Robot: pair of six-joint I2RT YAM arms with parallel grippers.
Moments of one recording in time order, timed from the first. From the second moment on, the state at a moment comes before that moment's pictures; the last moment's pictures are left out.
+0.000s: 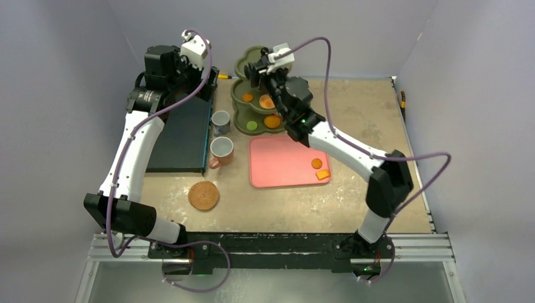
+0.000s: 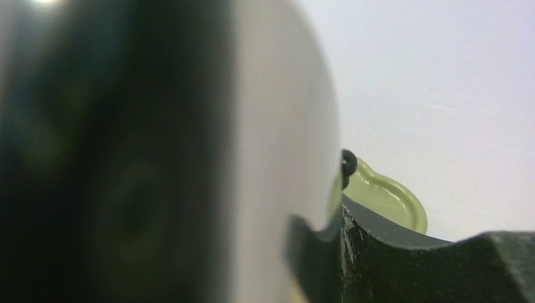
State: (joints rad) left arm -0.17 1.46 1.69 -0.62 0.19 0.27; right arm 0.74 1.79 1.57 0.52 0.30 -0.05
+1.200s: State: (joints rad) left arm -0.17 1.44 1.67 -0.62 0.20 0.27; right arm 0.77 1.16 0.54 0.24 0.72 0.40
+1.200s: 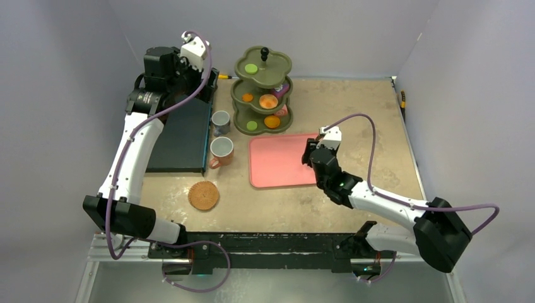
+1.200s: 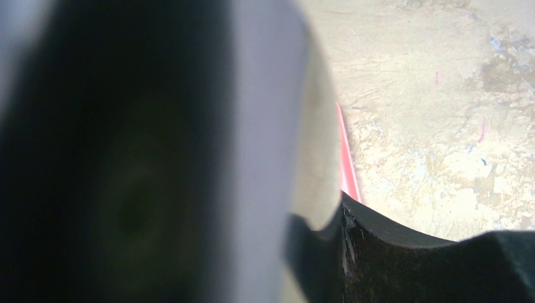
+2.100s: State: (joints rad) left arm -0.17 1.44 1.67 -0.62 0.20 0.27; right arm 0.68 1.26 0.48 0.36 0.72 0.41
